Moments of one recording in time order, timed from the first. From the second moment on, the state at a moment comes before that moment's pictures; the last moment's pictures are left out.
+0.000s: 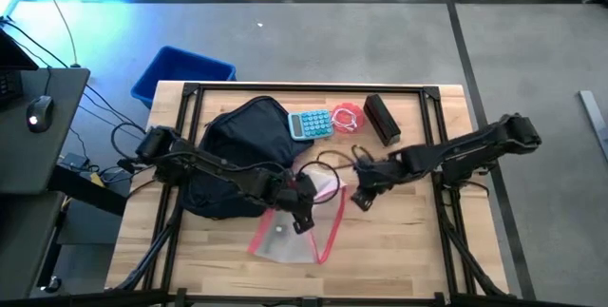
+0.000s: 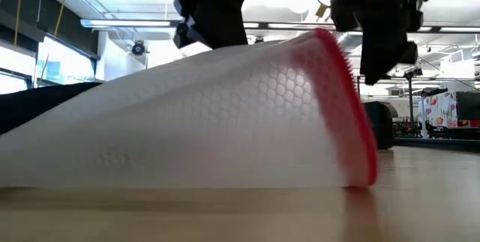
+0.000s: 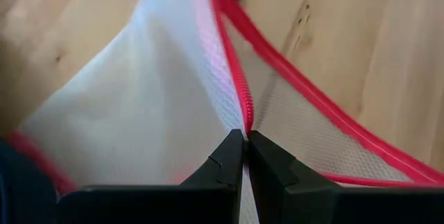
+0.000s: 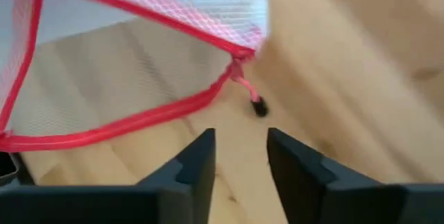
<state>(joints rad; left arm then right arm) -0.30 1.86 1.42 -0.59 -0.26 -0.63 0.20 1.35 0.93 -0.70 0.03 0.88</state>
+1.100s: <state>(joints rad) -0.12 1.83 1.42 -0.63 -0.15 -0.67 -0.51 1.72 0.96 -0.26 -0.03 -0.18</state>
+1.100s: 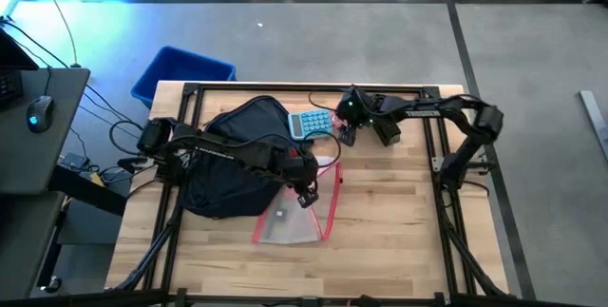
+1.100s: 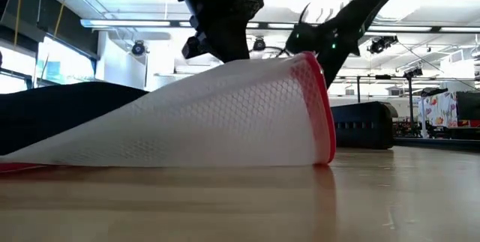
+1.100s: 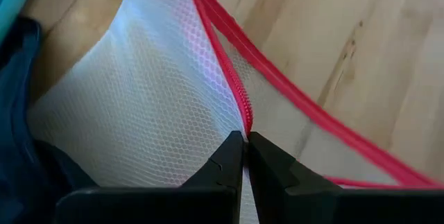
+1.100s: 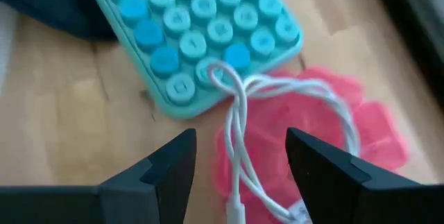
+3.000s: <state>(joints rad) -0.19 1.82 1.42 -0.63 -0.34 -0.99 -0.49 1.73 1.00 -0.30 -0.05 -0.12</state>
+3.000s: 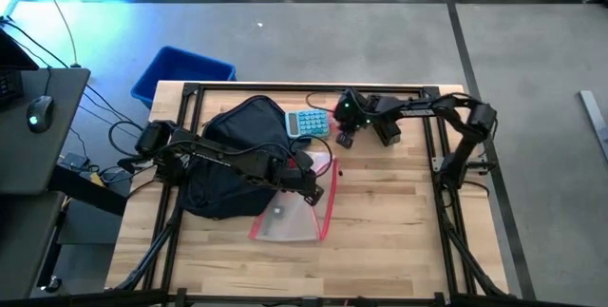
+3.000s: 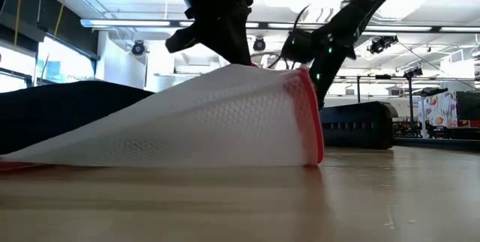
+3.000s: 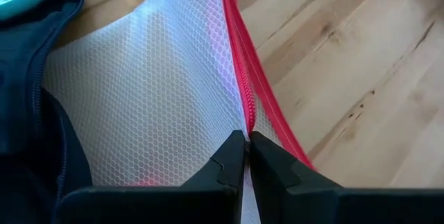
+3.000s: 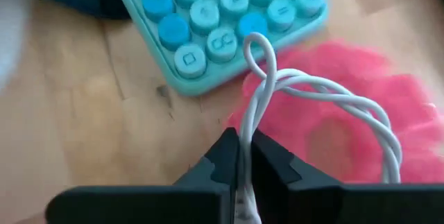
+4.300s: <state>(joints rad) -0.26 1.74 1.42 -0.57 -0.27 -0.80 0.08 1.87 0.98 0.26 -0.08 0.59</state>
